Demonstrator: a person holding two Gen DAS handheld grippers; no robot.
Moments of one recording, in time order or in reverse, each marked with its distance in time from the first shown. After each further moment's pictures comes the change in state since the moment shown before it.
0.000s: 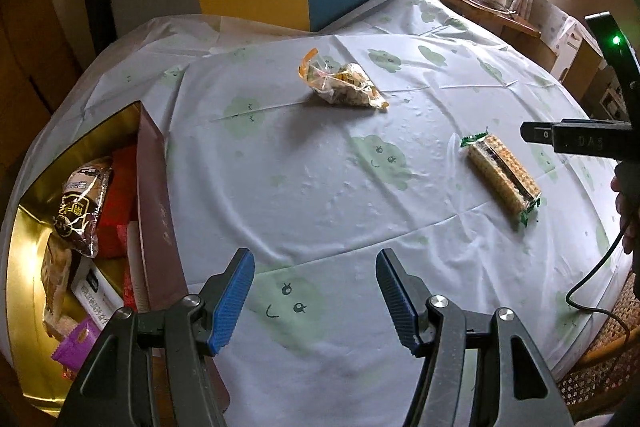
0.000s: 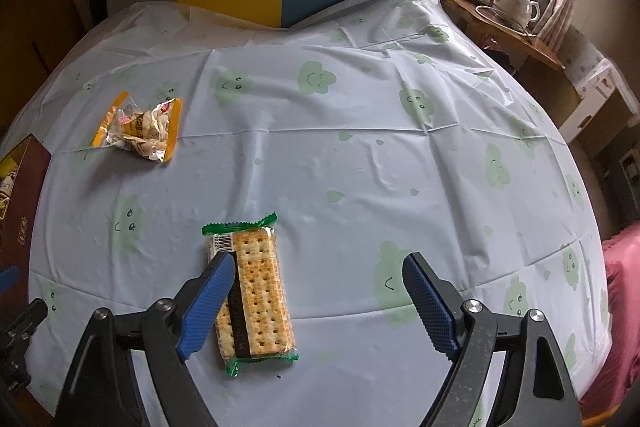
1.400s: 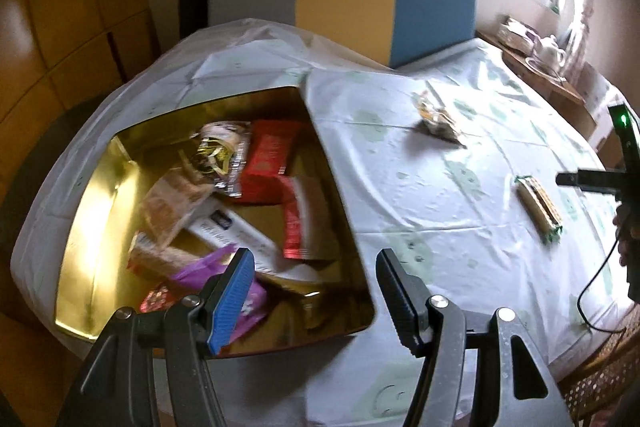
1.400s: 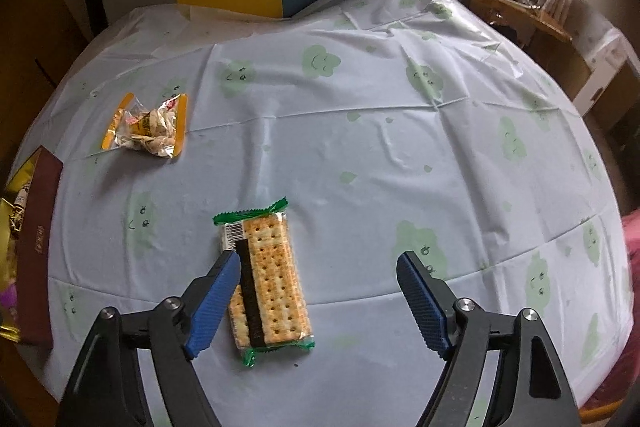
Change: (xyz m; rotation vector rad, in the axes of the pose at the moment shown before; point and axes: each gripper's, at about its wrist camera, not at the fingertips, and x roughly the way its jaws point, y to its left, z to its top) left arm -0.072 0.086 -0.056 -0.209 -0.110 0.113; right arm 0.005 -0.007 -0.004 0.061 0.042 0.073
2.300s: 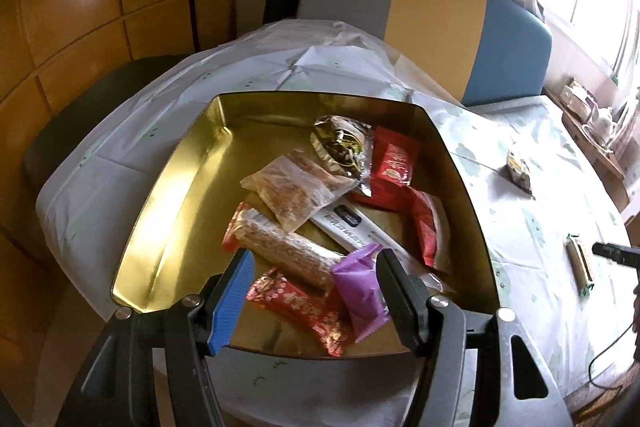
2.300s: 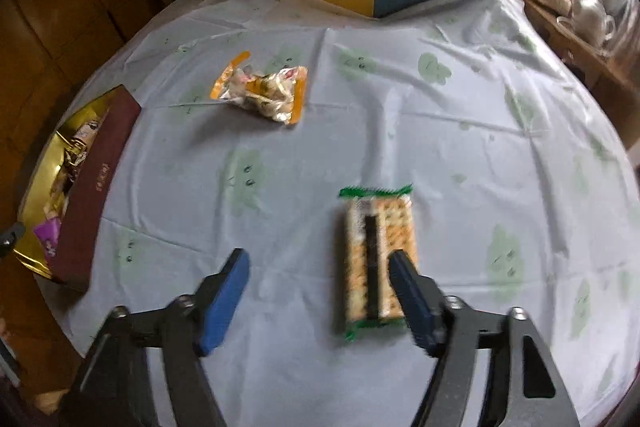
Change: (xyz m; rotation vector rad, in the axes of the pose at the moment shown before) left arm -0.011 0.100 -0.020 -0.254 -0.043 0.112; right arm -0.016 0.061 -0.018 -0.214 0.003 0.168
